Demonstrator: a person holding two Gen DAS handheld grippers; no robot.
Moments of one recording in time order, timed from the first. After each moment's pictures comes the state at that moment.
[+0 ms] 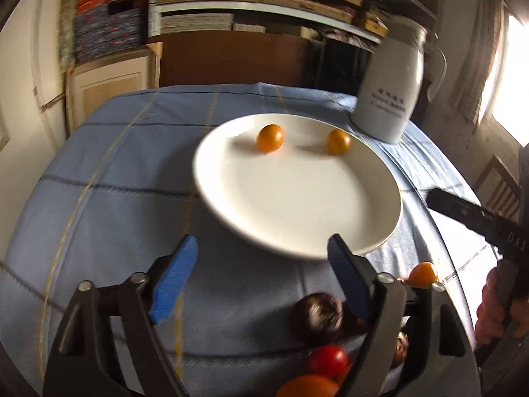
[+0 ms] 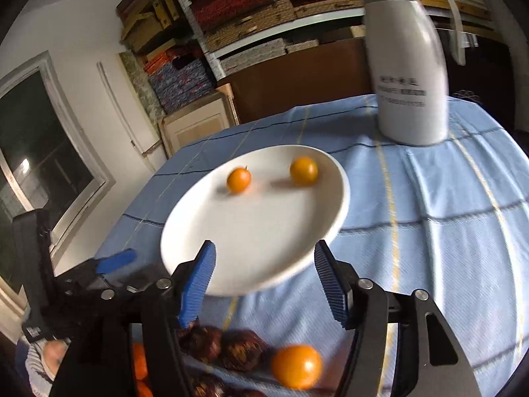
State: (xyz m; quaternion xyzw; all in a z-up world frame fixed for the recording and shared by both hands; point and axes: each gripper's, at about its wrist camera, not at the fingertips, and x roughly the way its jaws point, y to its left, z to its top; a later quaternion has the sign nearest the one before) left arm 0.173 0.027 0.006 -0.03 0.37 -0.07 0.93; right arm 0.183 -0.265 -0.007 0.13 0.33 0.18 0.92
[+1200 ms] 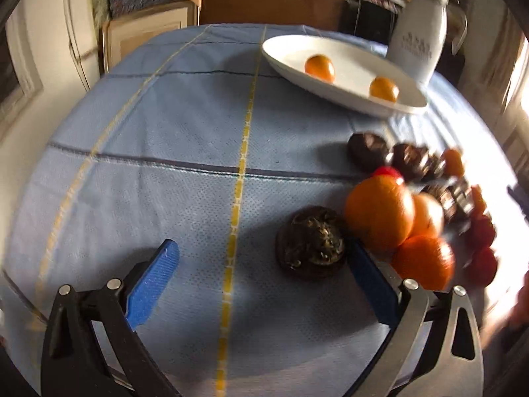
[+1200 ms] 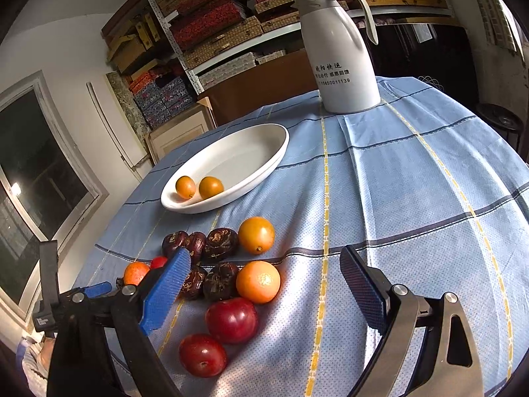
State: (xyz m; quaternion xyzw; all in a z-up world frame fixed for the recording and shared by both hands) left arm 0.068 0.054 -0.045 0.00 0.46 0.02 0.89; right arm 0.066 -0.307 -0.030 0.17 0.32 0.14 0.92
